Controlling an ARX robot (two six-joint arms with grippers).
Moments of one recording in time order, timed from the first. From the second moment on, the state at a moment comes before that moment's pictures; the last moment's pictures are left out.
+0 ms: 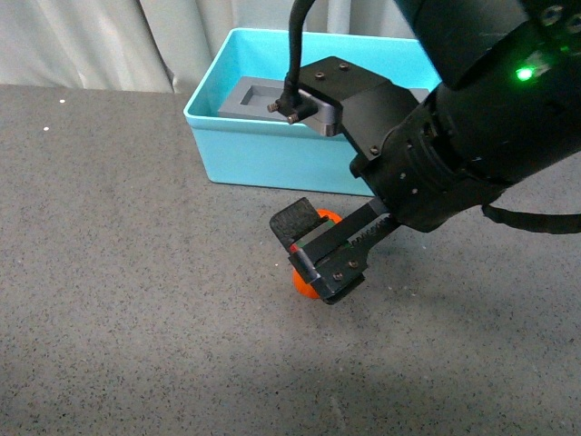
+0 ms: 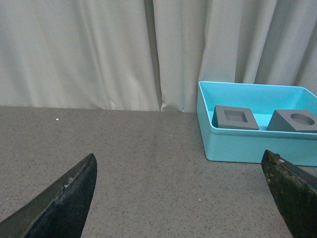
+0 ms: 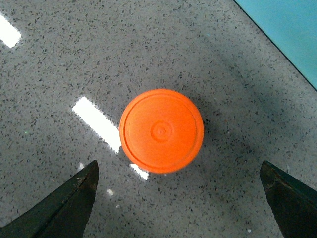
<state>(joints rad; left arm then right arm) 0.00 0.00 0.02 0.00 0.00 0.00 0.54 1.87 1.04 -0.23 -0.10 -0.19</state>
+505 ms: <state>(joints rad) 0.00 0.00 0.02 0.00 0.00 0.00 0.58 2.05 1.16 -0.23 -0.08 -0.10</state>
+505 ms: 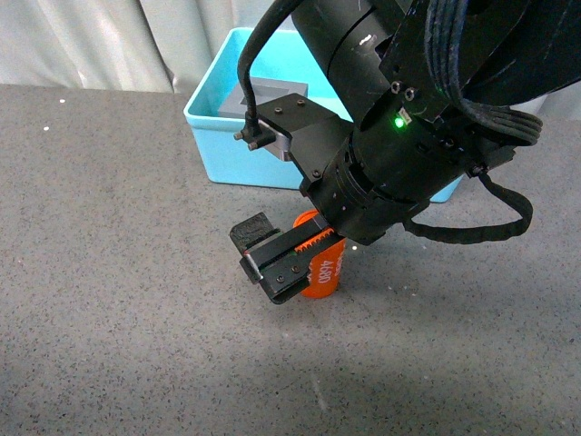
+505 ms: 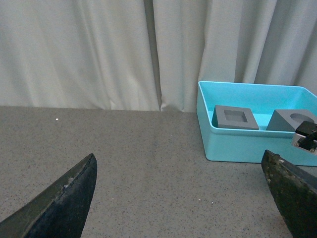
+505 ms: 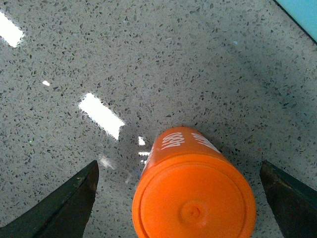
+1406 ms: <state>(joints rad) 0.00 0.00 0.02 0.00 0.00 0.00 0.43 1.83 1.33 -0.32 -0.10 -0.05</state>
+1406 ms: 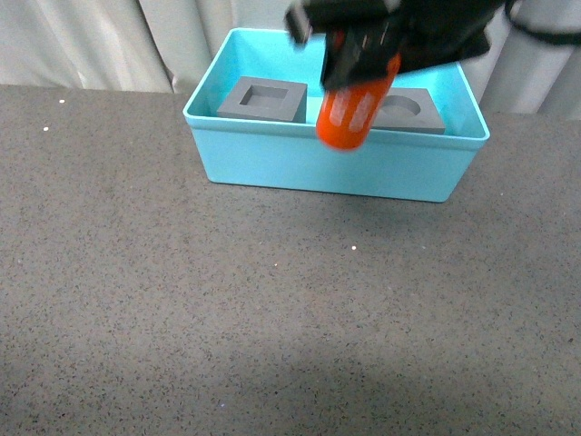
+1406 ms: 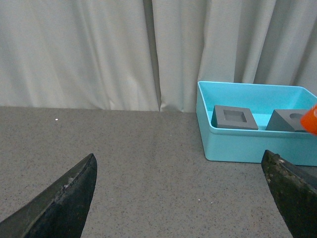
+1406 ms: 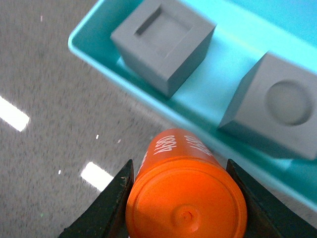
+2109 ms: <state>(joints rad) 0.00 0.00 0.02 0.00 0.00 0.00 0.37 2.35 1.95 -0.51 -0.15 -0.06</state>
